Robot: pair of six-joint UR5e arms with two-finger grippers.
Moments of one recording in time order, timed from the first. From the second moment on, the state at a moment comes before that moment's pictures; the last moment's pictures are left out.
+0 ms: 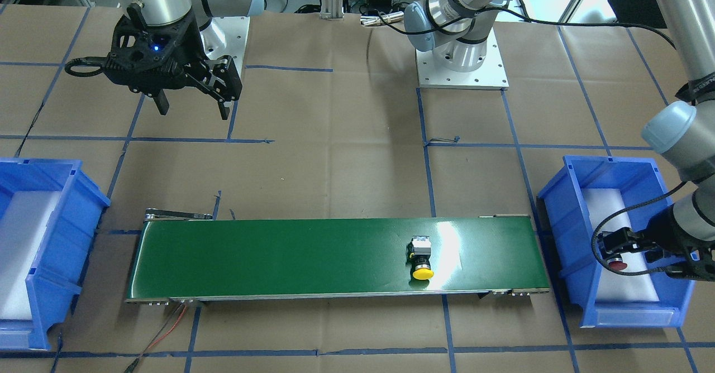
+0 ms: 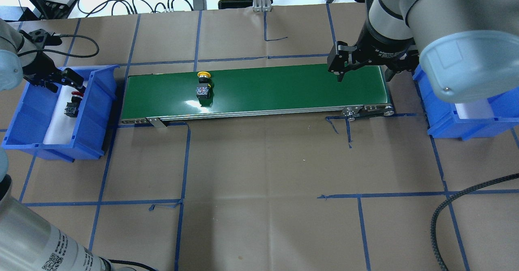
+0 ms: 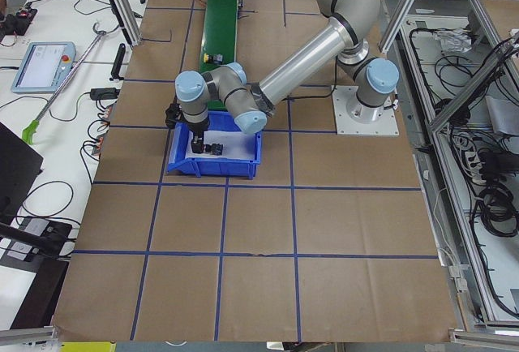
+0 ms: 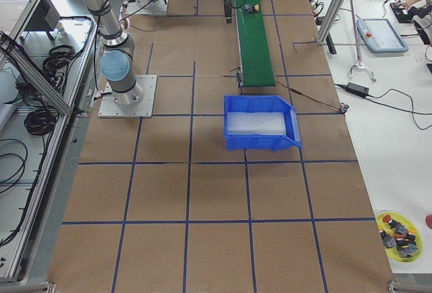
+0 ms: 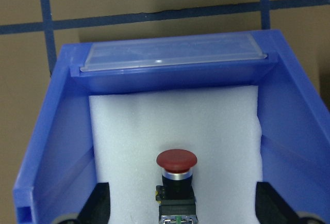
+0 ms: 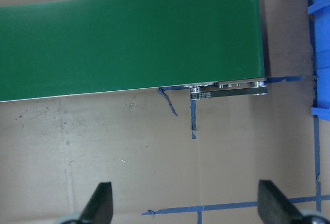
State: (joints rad) left arm -1.03 -2.09 -1.58 -1.02 1.54 0.63; right arm 1.67 -1.62 1.67 -1.73 -1.61 0.17
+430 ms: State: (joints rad) left arm -1.02 -2.09 -1.67 -0.92 1.55 0.63; right arm 1.67 -1.62 1.66 -1.73 -1.61 0.16
